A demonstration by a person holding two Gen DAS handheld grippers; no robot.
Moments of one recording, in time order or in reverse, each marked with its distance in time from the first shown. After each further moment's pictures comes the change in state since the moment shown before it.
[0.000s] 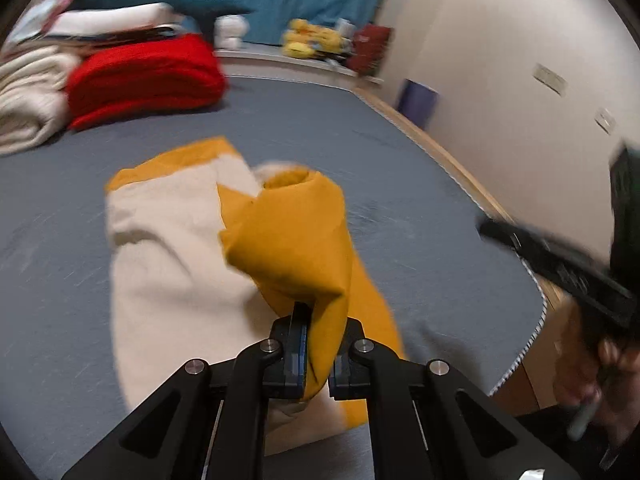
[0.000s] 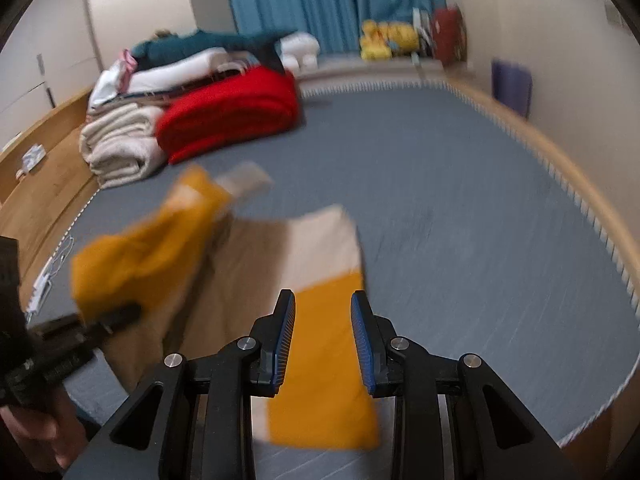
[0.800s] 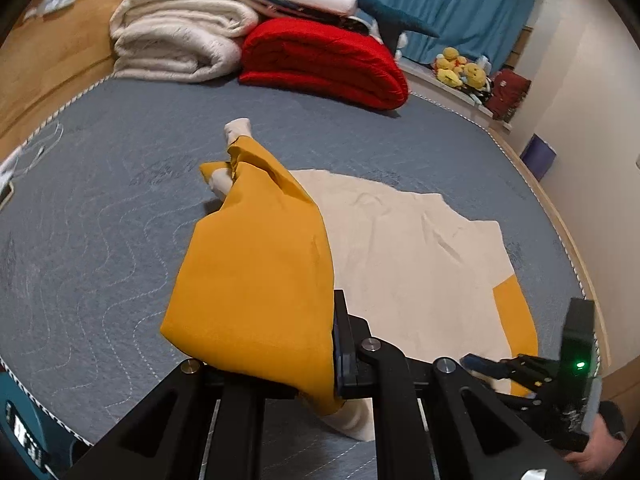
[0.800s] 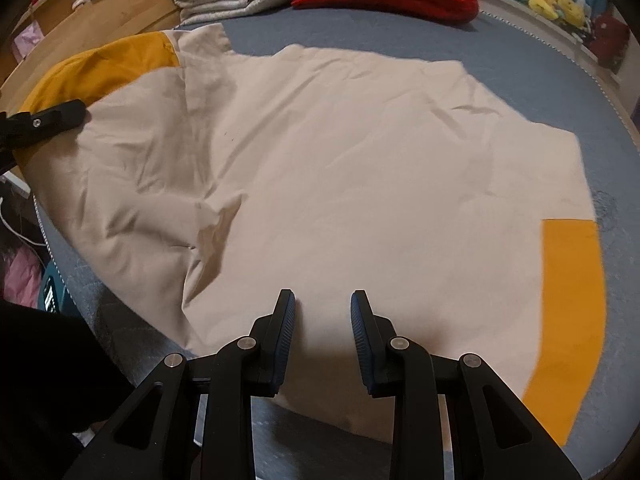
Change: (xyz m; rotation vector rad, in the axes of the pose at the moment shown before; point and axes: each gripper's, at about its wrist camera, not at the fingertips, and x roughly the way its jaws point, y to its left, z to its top) left arm -0.120 0.235 -0.054 -0.291 -0.044 0.322; right arm 0.136 0.226 -0.103 -0.331 0.402 0.194
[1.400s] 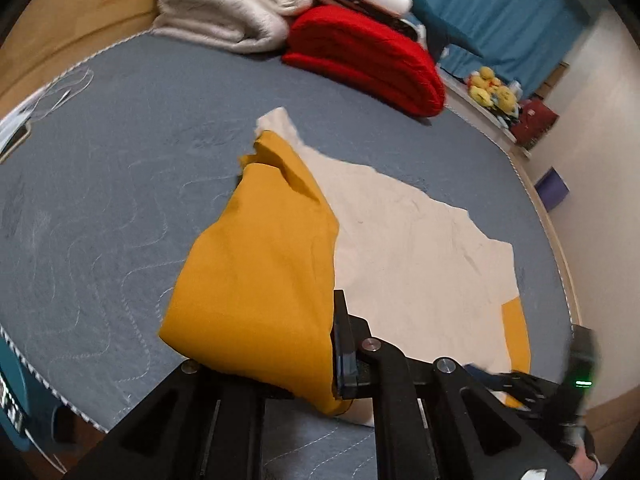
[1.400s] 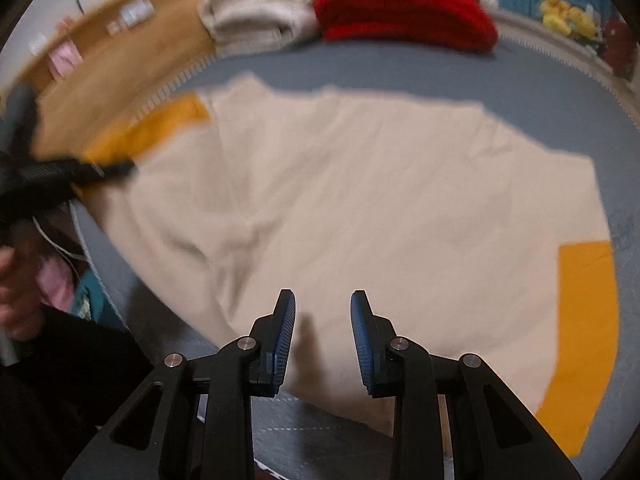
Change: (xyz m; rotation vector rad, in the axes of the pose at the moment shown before) left arm -0.001 0.058 -0.002 -0.169 0.049 -0.018; right arm -0.004 0.013 0.010 -0.020 -0.042 0.104
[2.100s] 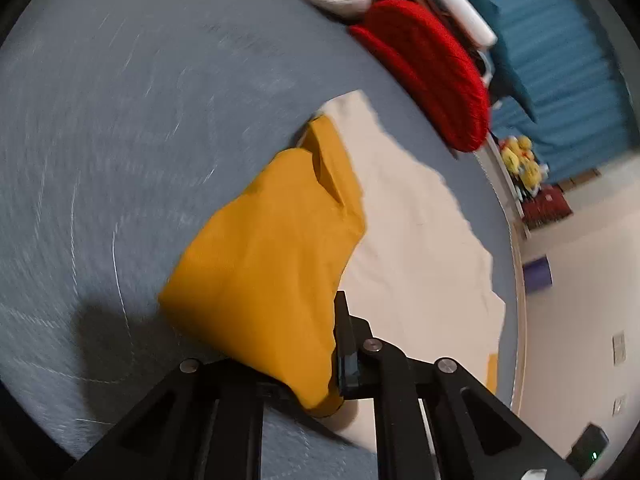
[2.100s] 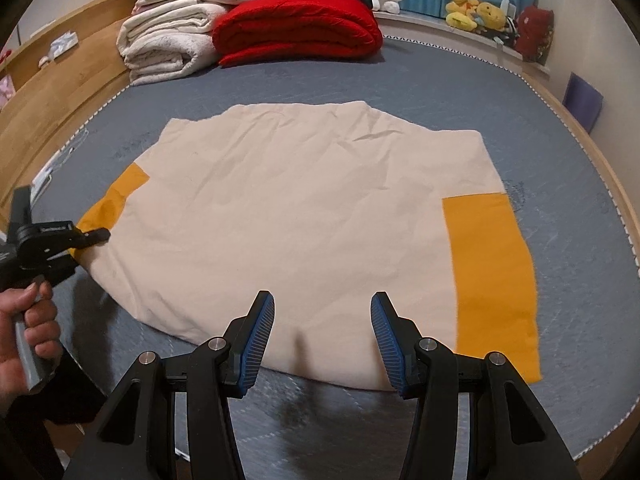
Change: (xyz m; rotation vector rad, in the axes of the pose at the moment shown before) left arm 0.070 0.018 -0.034 -0.415 0.015 -0.104; right arm -0.080 -0.104 -0.031 0.144 -0.123 -0.234
